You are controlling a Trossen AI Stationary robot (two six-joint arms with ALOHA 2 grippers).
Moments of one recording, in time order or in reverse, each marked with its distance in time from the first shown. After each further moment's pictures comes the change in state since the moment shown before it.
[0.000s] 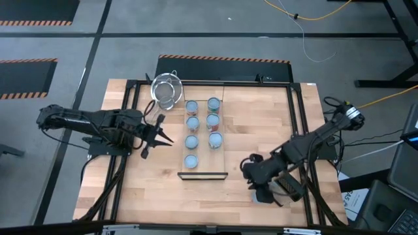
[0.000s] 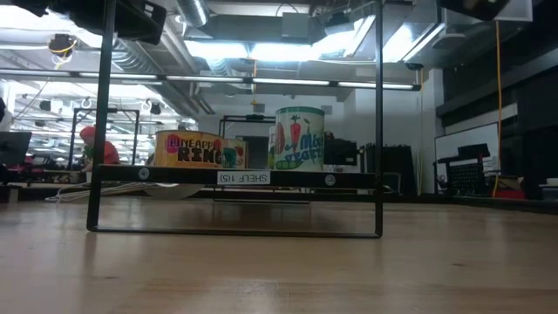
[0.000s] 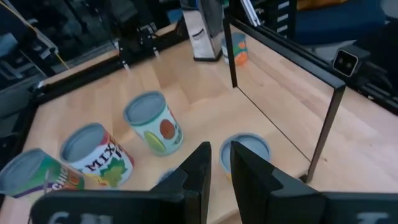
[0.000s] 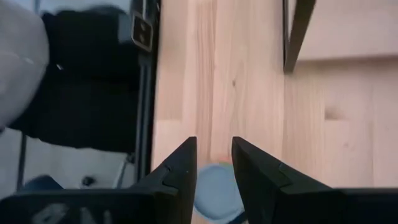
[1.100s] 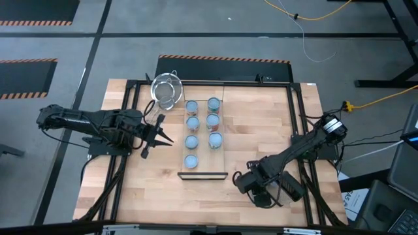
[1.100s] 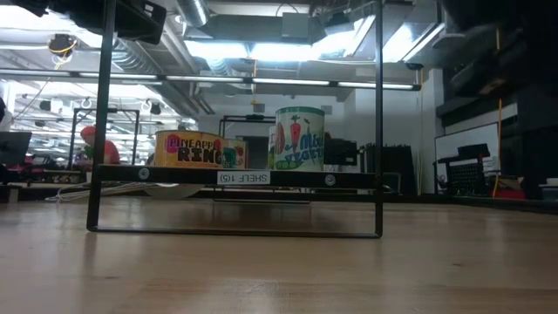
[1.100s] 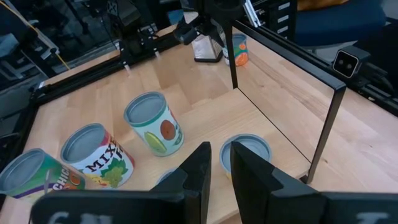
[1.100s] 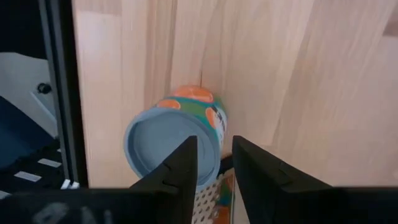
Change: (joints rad) left arm 0.000 0.000 0.000 0.001 -0.001 -0.002; right arm -0.005 0.282 0.000 -0.153 -0.134 -0.164
